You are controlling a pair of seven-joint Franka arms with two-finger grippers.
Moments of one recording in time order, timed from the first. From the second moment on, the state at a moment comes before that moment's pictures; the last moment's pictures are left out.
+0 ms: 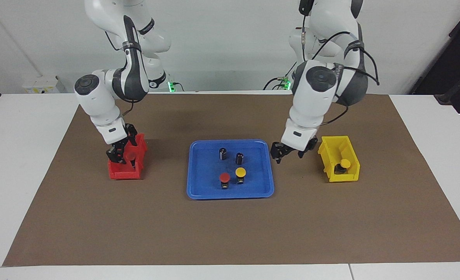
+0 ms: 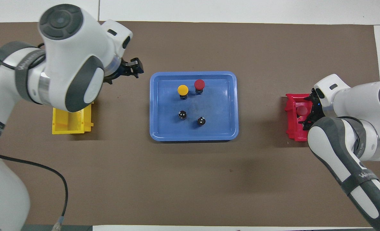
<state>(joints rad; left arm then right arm) -0.41 0.31 0.07 -1.55 -0.02 1.88 -0.47 -0.04 0.04 0.03 -2.25 0.05 2.35 -1.34</state>
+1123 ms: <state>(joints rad) -0.14 0.17 0.07 -2.00 -0.02 2.25 -0.12 -0.05 0.05 0.03 -2.25 0.05 2.35 -1.35</state>
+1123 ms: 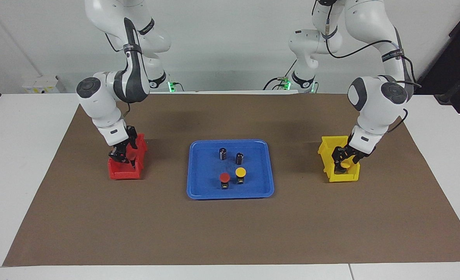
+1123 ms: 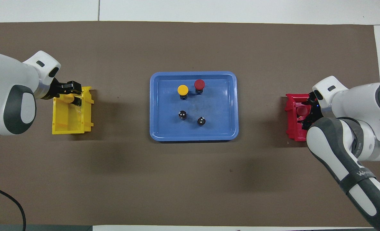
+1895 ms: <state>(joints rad) -0.12 0.17 0.07 -2.03 -0.02 2.28 -0.10 -0.06 0.05 0.02 -2.20 0.09 2.26 -1.35</state>
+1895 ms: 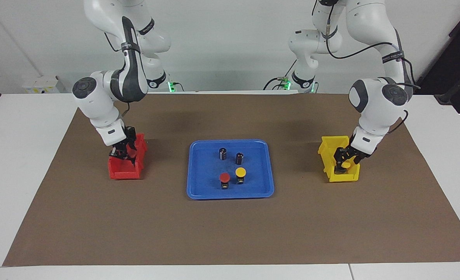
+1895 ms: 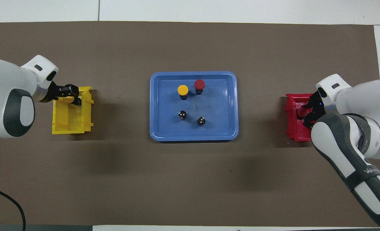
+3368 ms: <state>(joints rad) -0.13 0.13 0.05 -1.68 -0.02 1.88 -0.17 0.27 0.33 0.05 -1.62 0.09 1.99 -0.49</state>
